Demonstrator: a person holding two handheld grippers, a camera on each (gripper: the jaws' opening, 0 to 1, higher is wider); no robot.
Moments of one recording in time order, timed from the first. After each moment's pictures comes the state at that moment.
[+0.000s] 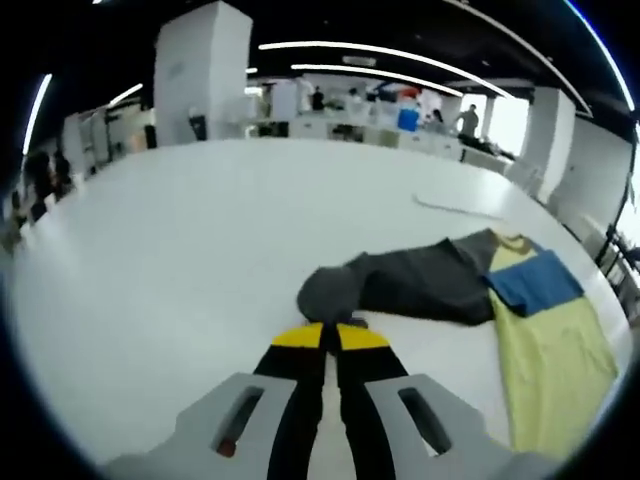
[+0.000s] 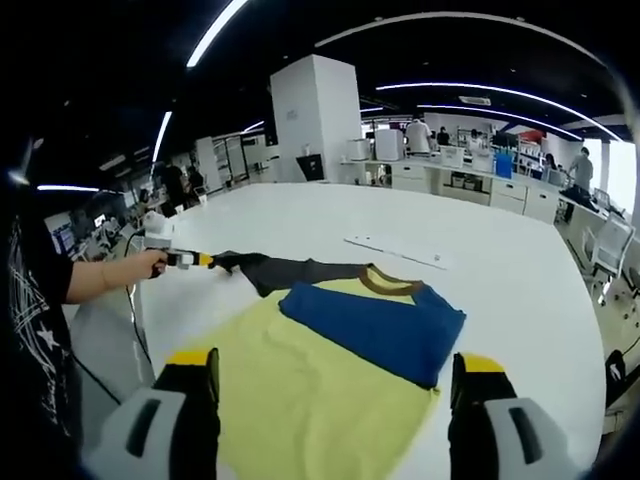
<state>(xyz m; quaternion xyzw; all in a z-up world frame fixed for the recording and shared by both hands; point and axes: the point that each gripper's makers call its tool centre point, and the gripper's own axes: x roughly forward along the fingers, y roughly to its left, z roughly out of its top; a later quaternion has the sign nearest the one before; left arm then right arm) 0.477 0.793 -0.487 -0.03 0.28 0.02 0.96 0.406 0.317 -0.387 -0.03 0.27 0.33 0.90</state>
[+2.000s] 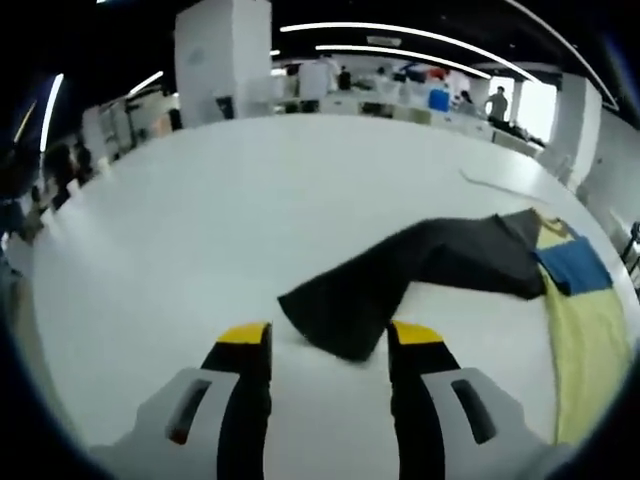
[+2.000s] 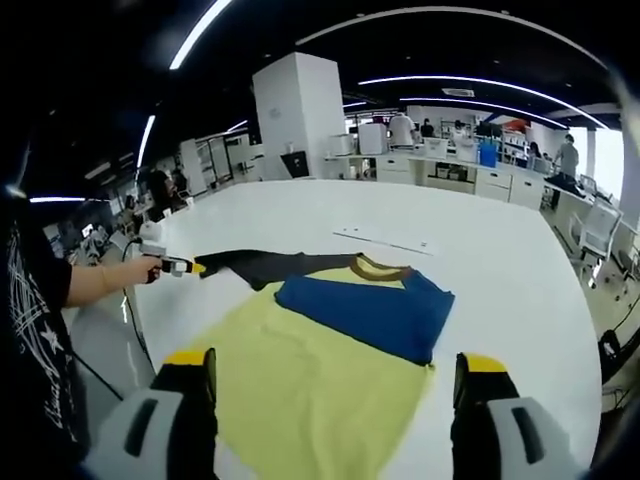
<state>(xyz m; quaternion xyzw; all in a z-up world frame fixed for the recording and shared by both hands) 0.445 0.825 -0.520 -0.03 0.33 0.09 0.94 0.387 0.302 -0.391 -0.02 0.29 0.29 0.91</state>
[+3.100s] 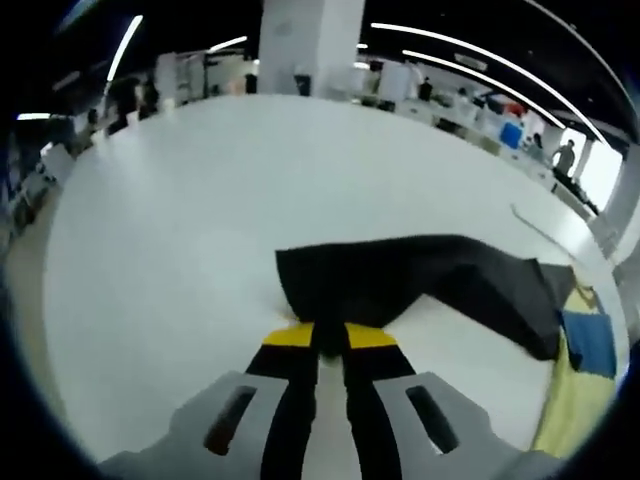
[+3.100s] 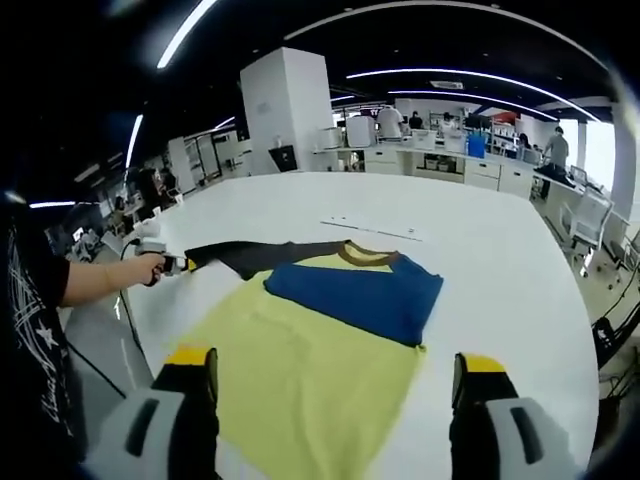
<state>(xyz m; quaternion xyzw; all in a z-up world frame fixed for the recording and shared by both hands) 0.464 0.824 -0.539 -0.14 0.31 0.20 0.92 0.379 0.288 -0.405 -0.02 0.30 0.27 0.92</state>
